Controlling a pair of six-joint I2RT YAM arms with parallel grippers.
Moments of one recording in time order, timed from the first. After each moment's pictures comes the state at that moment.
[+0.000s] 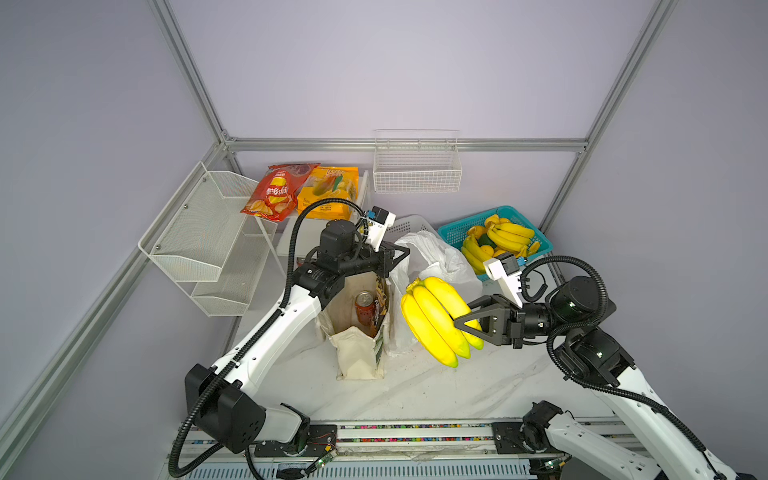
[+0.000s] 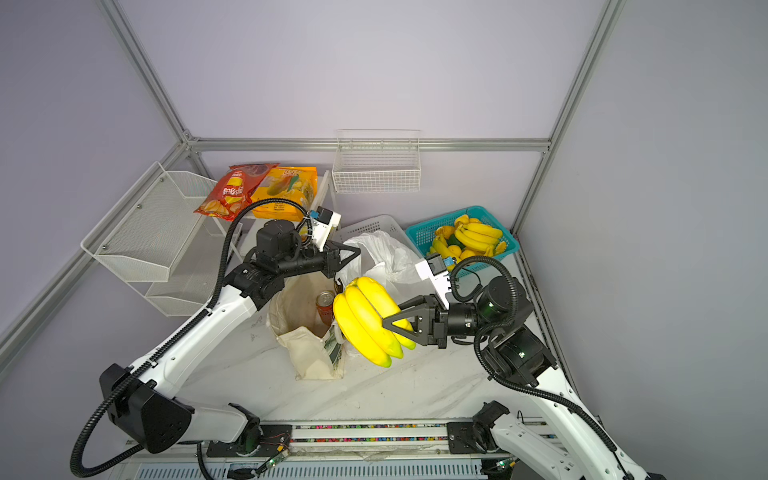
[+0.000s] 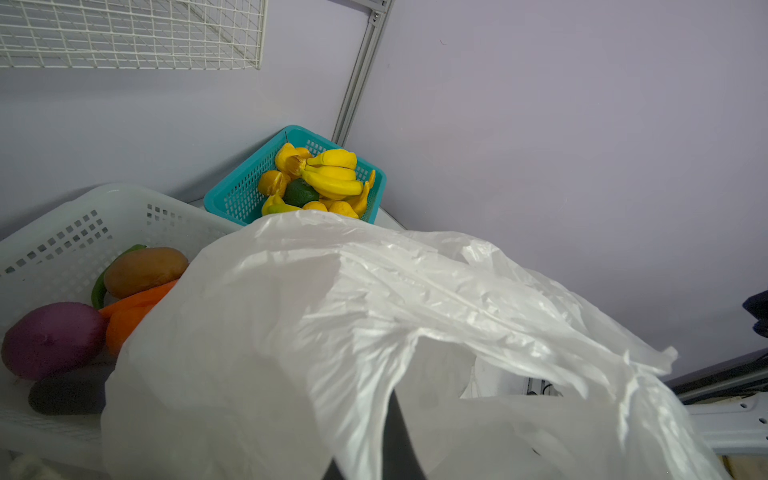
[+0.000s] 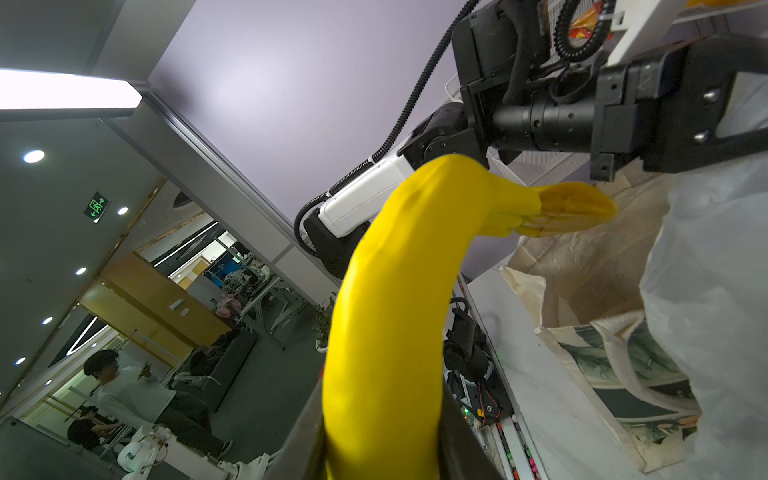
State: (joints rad) left arm -0.46 1.40 1.38 -0.27 0.56 -0.25; right arm 0.59 0.84 1.04 -0.08 -1.00 0.84
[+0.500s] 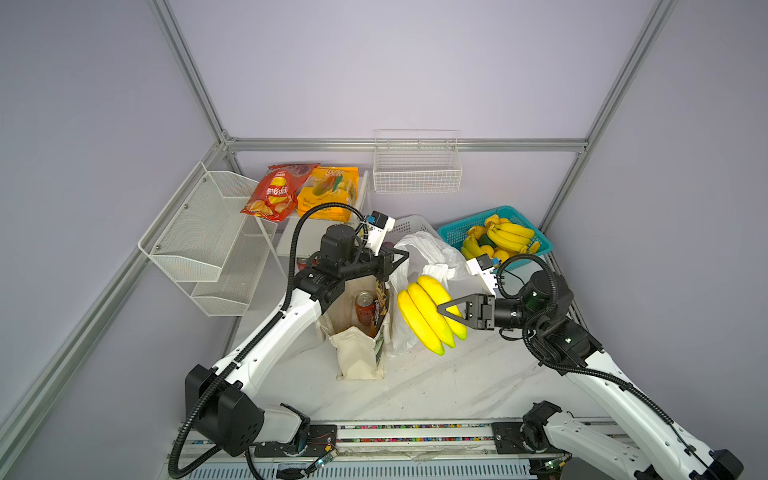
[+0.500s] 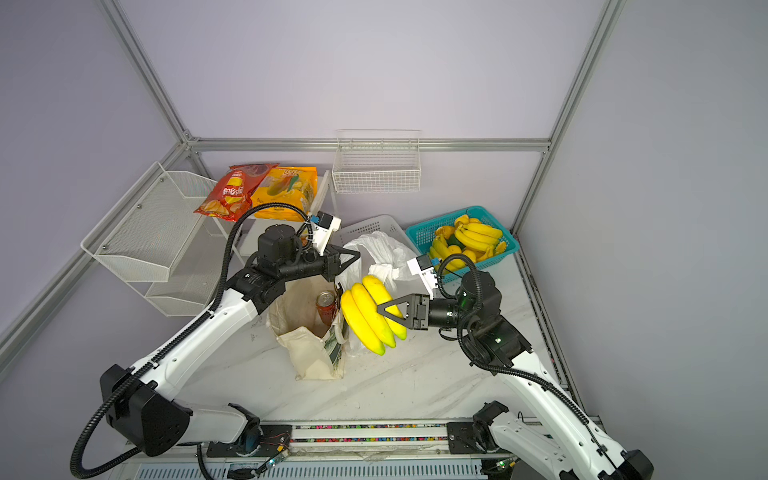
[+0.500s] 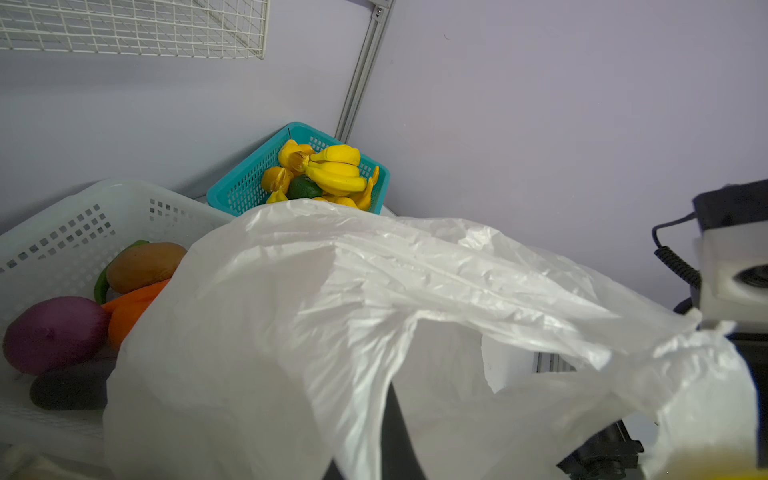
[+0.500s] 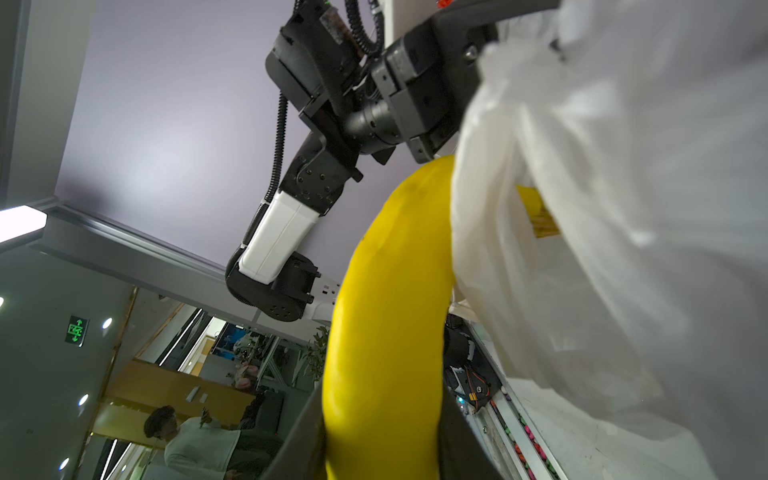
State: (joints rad) left arm -0.46 1.37 1.31 -0.21 0.55 -0.23; right arm 0.50 0.88 0.89 -0.08 -0.92 0.99
